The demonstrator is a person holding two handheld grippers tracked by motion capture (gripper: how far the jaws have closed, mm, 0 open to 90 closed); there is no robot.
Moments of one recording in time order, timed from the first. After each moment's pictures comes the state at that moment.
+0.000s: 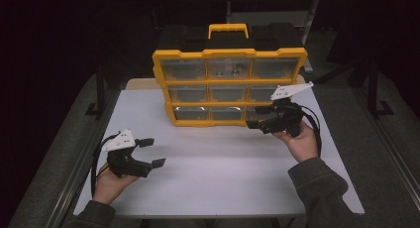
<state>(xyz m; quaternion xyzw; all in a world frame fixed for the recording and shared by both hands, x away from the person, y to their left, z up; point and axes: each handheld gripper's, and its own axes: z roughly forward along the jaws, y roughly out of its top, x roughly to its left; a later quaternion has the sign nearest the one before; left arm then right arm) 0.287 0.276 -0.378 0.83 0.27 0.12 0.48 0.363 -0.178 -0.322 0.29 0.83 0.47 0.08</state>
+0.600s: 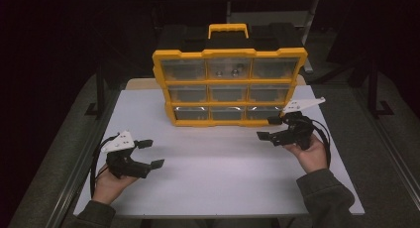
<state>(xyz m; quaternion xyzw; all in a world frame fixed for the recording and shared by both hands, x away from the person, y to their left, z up) 0.286 0.280 -0.384 0.82 0.28 0.12 0.48 0.346 -0.208 -0.355 0.32 0.82 0.46 0.09</state>
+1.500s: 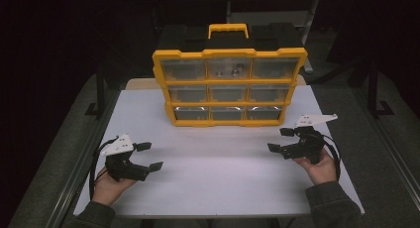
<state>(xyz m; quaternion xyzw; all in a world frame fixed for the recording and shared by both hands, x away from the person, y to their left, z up) 0.280 0.285 -0.392 0.83 0.28 0.13 0.47 0.323 -0.238 -0.388 0.36 0.81 0.46 0.09</state>
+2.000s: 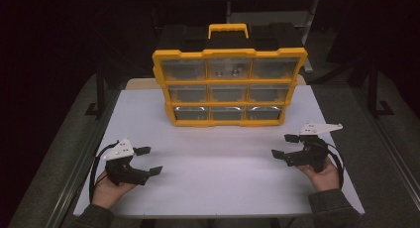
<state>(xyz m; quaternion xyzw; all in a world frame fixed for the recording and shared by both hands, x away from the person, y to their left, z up) 0.275 0.287 -0.402 0.83 0.29 0.13 0.46 0.308 -0.248 -0.404 0.37 0.80 0.46 0.10</state>
